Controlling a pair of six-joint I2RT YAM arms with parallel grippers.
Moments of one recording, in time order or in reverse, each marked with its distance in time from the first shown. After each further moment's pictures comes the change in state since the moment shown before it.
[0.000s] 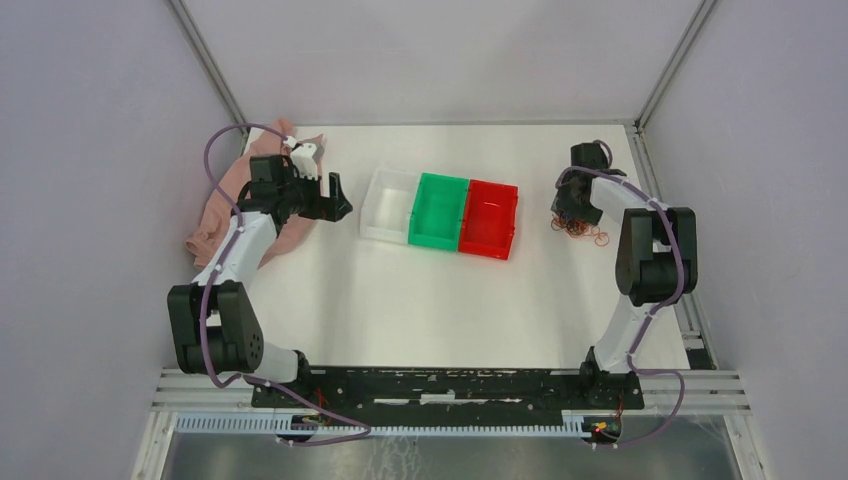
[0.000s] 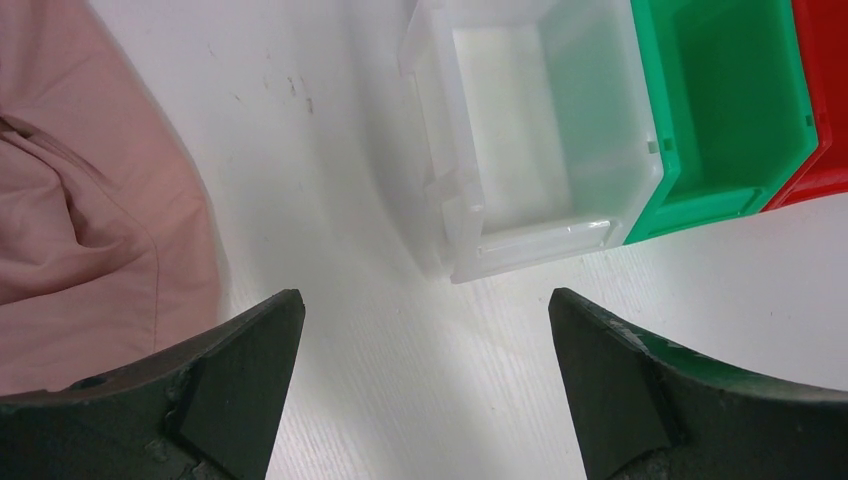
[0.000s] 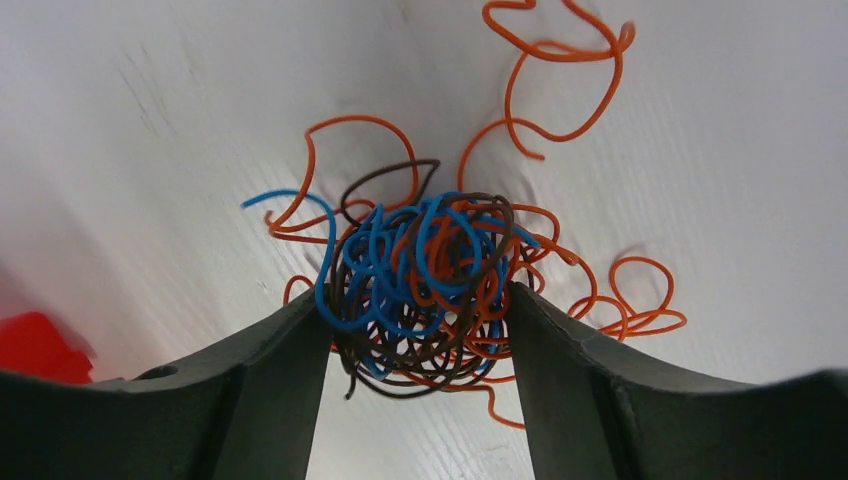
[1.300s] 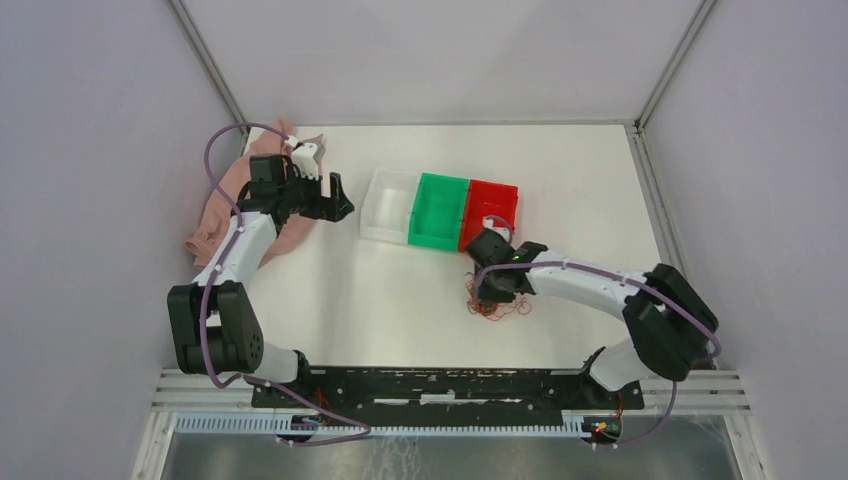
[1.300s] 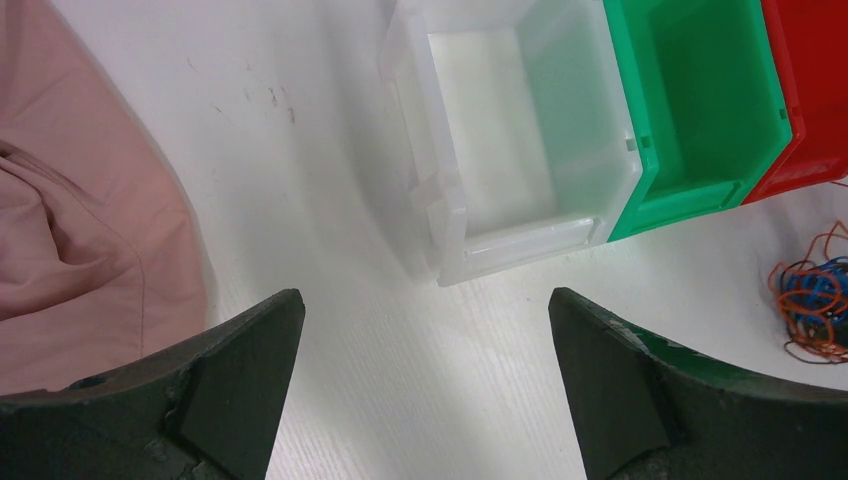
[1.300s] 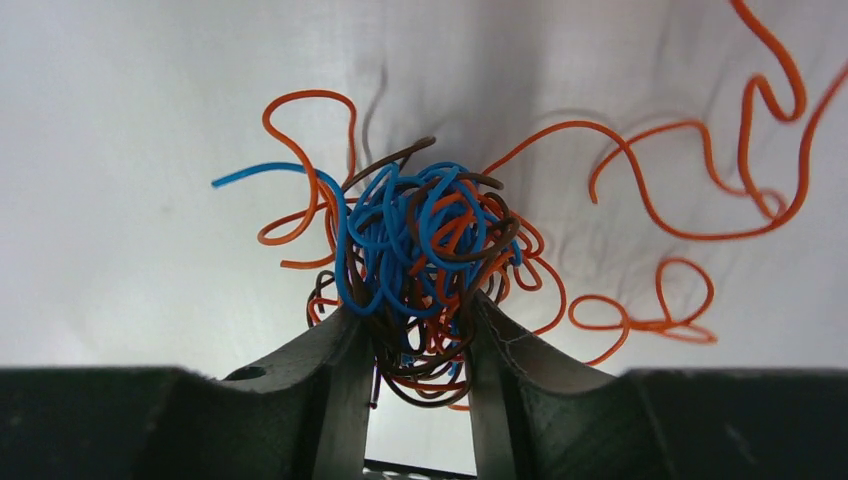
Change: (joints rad) left arm 0.000 -0.001 0.002 0.008 0.047 0.010; right arm 0.754 -0.447 -0.481 -0.105 -0.113 0.379
